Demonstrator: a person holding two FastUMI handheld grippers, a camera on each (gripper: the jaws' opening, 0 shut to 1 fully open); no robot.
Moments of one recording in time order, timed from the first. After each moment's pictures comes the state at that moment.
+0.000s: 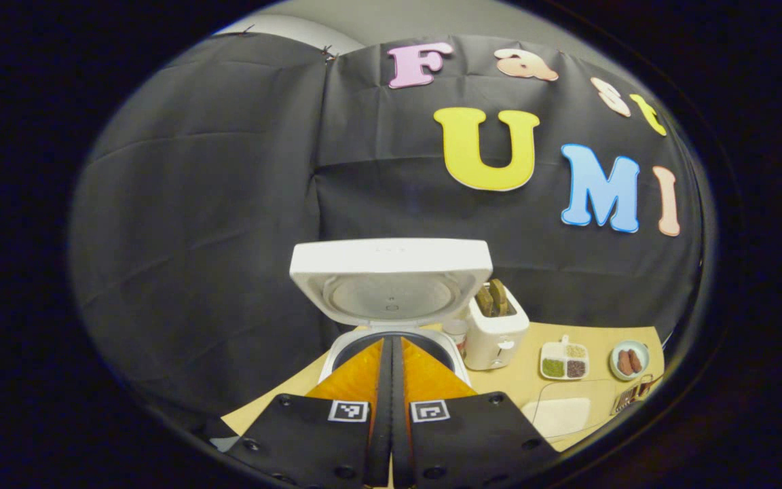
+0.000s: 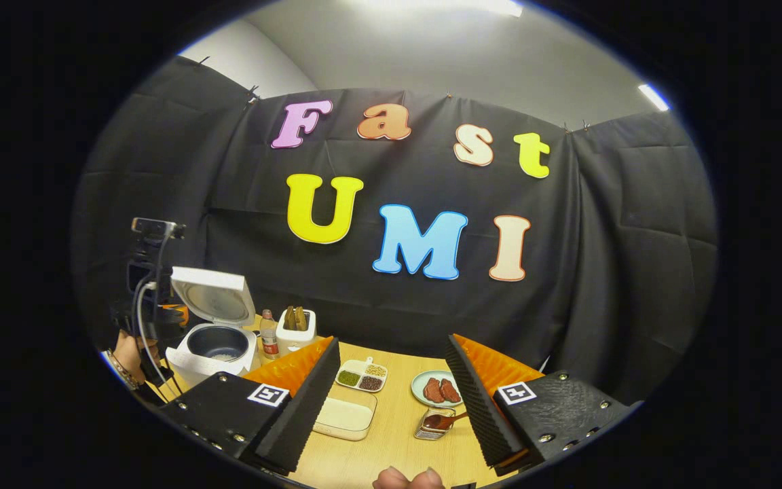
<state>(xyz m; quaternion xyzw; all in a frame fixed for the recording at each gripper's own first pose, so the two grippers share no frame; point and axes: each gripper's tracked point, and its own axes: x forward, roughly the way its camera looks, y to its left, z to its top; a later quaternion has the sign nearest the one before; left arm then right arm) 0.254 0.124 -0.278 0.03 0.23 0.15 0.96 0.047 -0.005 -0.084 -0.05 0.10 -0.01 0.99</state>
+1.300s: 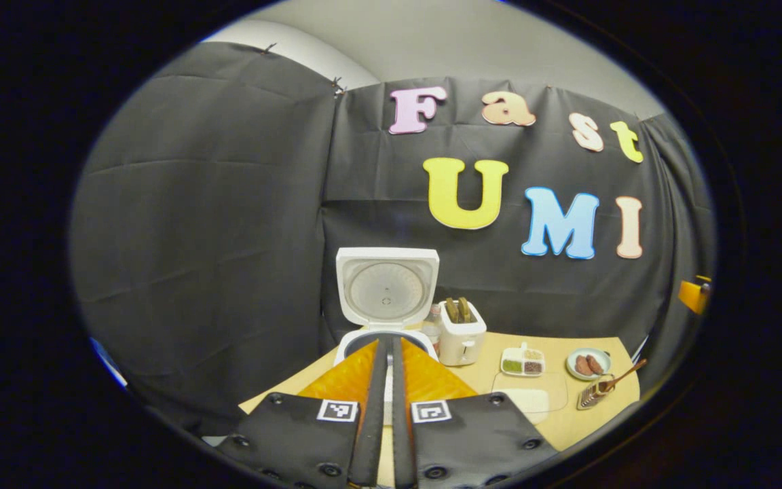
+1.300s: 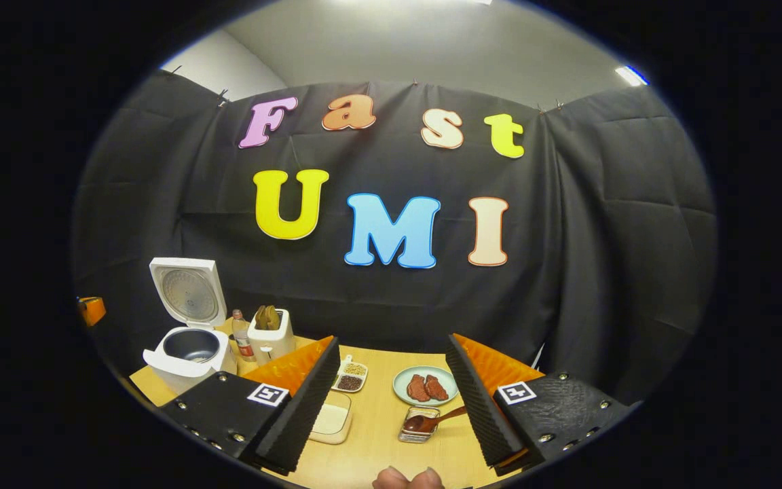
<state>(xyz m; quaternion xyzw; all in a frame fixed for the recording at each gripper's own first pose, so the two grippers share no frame) 0.099 0.066 -0.176 0.02 0.17 0.12 0.98 0.086 -0.088 -0.121 -0.03 0.09 -0.04 0.99</state>
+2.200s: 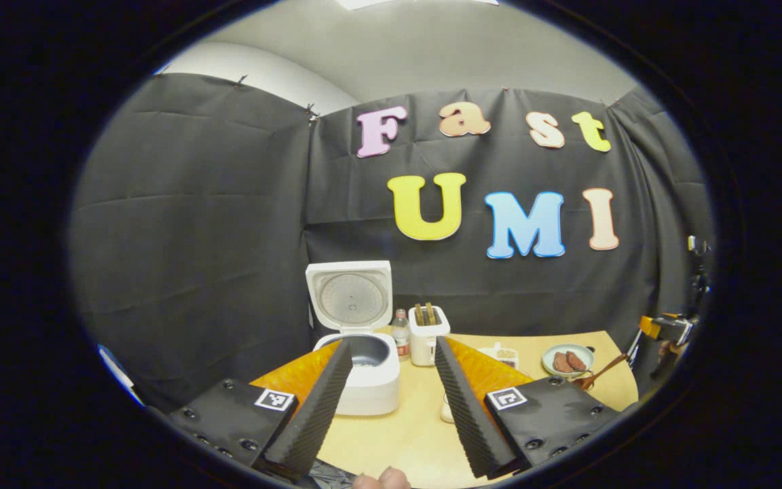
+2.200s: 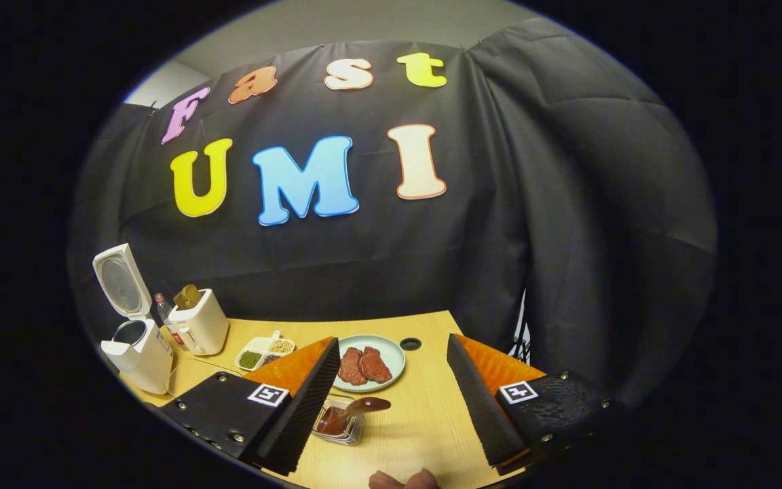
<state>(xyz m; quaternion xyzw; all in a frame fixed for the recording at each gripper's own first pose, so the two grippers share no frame) 0.039 -0.072 -0.175 0.08 0.15 0.10 0.98 0.151 -0.271 -0.310 0.08 0.17 -0.10 0.98</state>
